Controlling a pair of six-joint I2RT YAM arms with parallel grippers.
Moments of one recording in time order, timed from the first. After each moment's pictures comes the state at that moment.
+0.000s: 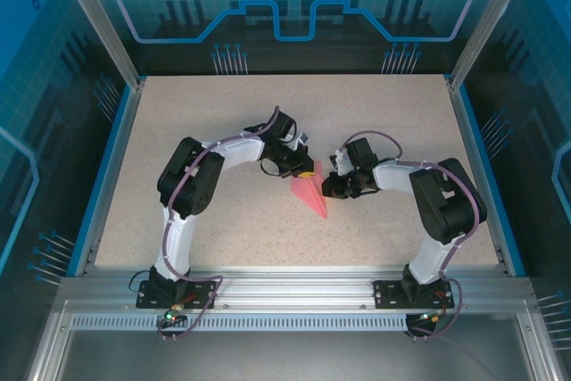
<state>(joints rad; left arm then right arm) -0.51 2.14 1.46 -0.39 0.71 -0.73 0.36 1.76 0.83 -0.22 -0.53 0.38</state>
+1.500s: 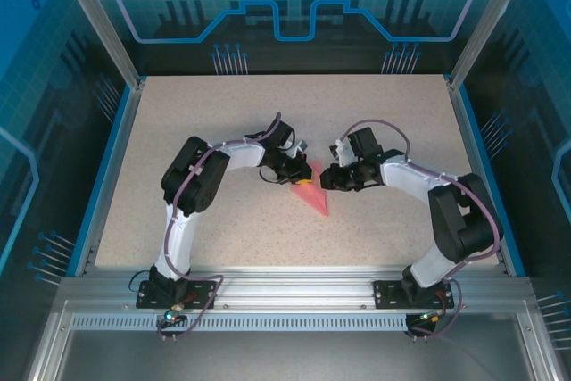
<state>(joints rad) -0.51 2.18 1.39 -0.30 0.71 -0.66 0.37 1.60 0.90 -0.38 -0.57 0.36</state>
